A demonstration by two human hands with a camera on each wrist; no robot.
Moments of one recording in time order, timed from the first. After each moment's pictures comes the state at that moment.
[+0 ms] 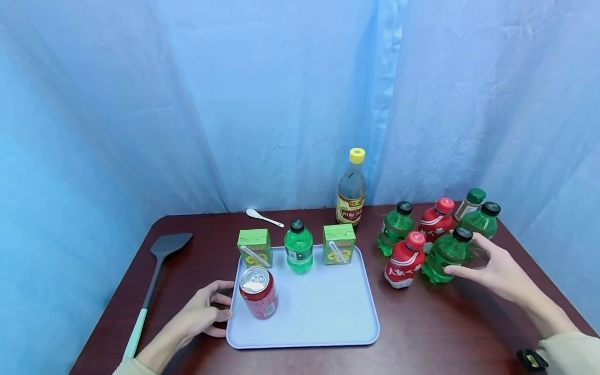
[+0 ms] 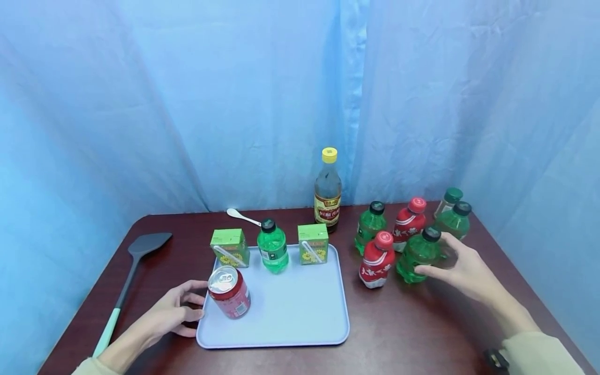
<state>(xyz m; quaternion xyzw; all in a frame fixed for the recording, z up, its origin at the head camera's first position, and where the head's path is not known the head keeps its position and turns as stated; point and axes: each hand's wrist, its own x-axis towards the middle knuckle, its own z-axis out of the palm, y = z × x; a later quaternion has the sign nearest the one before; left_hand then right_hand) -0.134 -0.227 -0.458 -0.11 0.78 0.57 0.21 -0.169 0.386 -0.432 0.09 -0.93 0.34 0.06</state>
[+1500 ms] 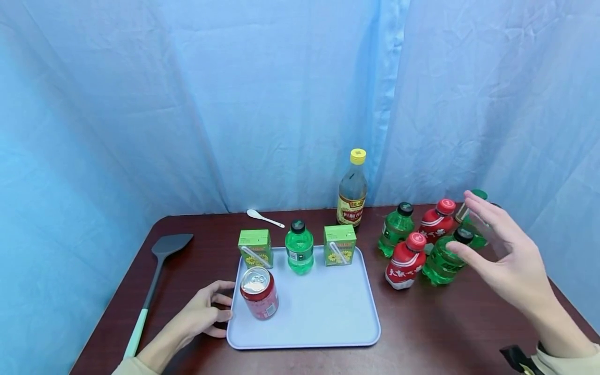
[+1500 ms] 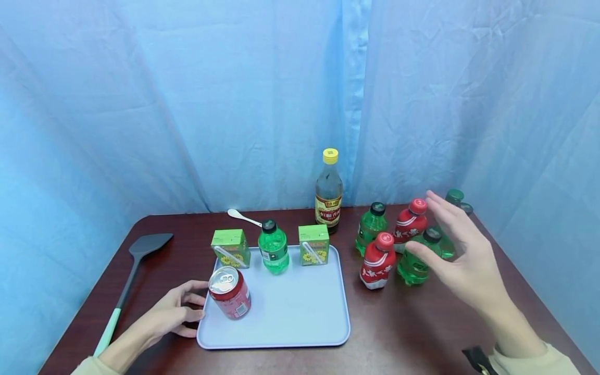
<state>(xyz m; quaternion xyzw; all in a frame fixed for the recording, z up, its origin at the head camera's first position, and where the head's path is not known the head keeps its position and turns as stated) -0.134 -0.228 -0.458 -0.11 0.79 0.57 0.21 -0.129 0.294 -0.332 0.25 -0.80 0.47 0.28</state>
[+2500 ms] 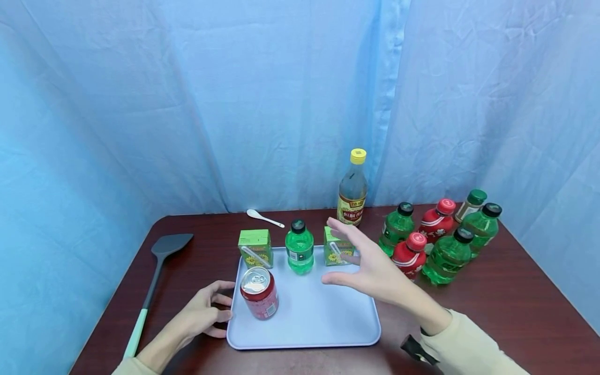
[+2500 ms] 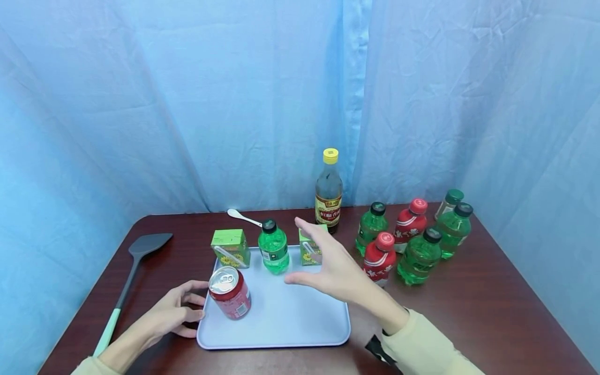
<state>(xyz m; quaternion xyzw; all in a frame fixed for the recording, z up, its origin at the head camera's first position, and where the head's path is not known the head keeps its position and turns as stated) -0.135 -0.227 -0.459 -0.12 0.79 0.57 0.20 -0.158 0.142 -0.367 0.28 -0.81 0.51 0.01</state>
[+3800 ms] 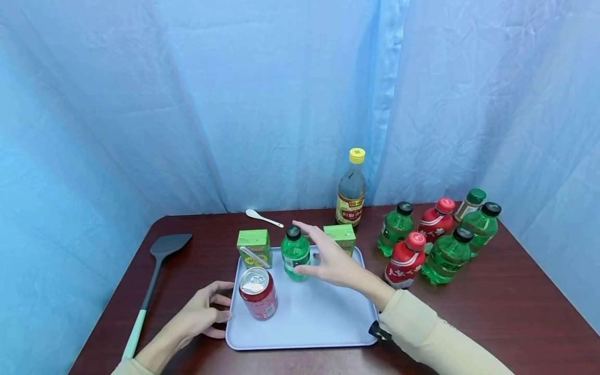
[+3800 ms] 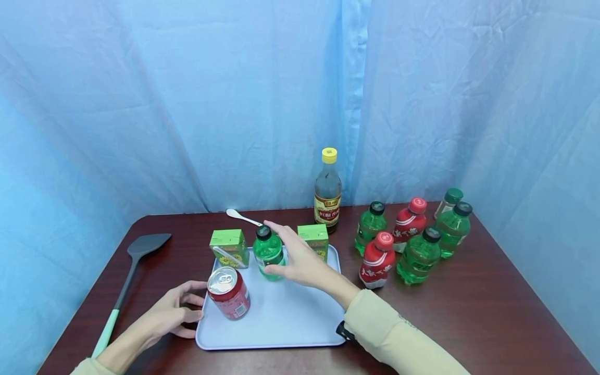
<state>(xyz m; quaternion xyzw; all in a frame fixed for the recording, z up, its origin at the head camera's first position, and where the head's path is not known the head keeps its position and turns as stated) -0.135 -0.226 -0.458 -0.12 0.79 0.57 0.20 -0.206 0.089 -0.409 0.31 -0.82 0.47 -0.04</state>
